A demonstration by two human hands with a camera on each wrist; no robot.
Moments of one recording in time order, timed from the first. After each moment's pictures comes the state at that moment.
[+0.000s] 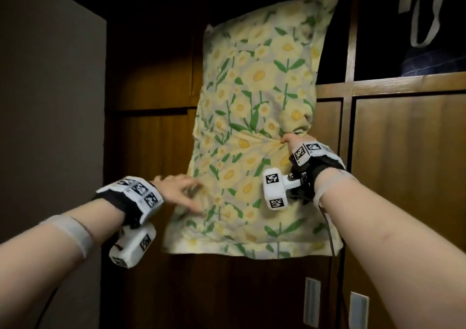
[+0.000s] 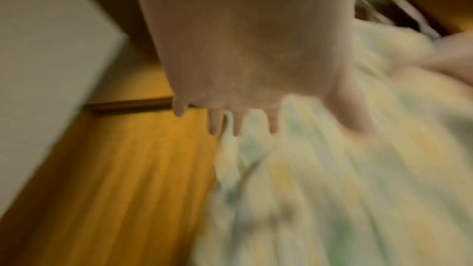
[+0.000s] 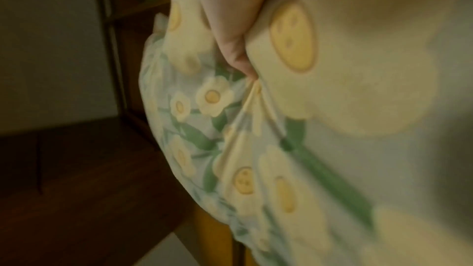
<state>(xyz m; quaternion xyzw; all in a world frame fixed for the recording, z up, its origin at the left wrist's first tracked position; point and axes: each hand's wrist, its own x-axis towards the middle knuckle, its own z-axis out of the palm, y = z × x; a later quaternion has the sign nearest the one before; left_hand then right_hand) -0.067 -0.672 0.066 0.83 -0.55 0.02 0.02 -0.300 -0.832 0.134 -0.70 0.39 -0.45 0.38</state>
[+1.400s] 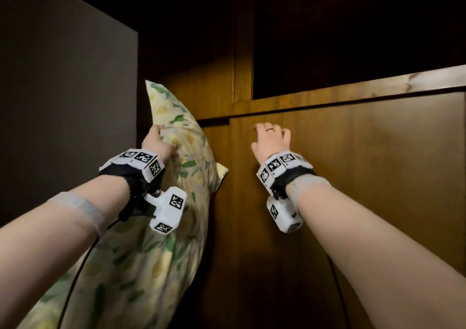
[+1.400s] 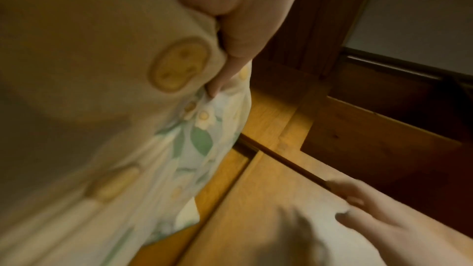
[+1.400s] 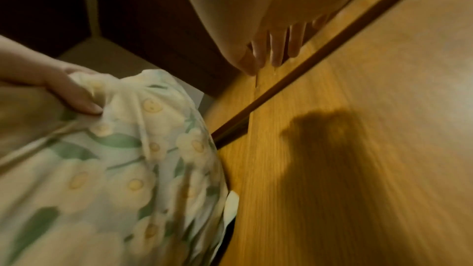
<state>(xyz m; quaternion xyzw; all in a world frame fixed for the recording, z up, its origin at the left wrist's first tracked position) 0.108 -0.676 0.144 0.71 -0.30 0.18 0.61 -0.050 -0.844 0.148 -0.83 0.29 -0.46 -0.10</state>
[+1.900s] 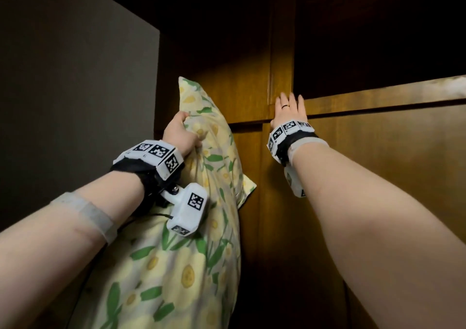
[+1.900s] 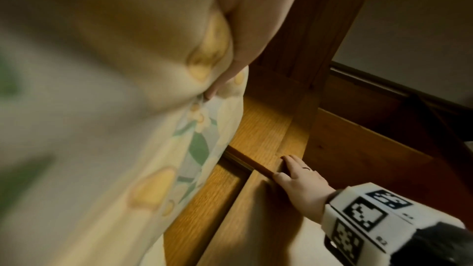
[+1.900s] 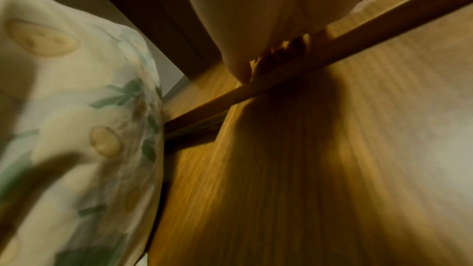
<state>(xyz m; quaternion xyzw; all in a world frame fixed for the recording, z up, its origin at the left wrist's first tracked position) 0.167 -0.699 0.180 0.67 -0.35 0.17 0.63 0.054 -0.886 0.232 -0.81 0.38 -0.34 -0.30</state>
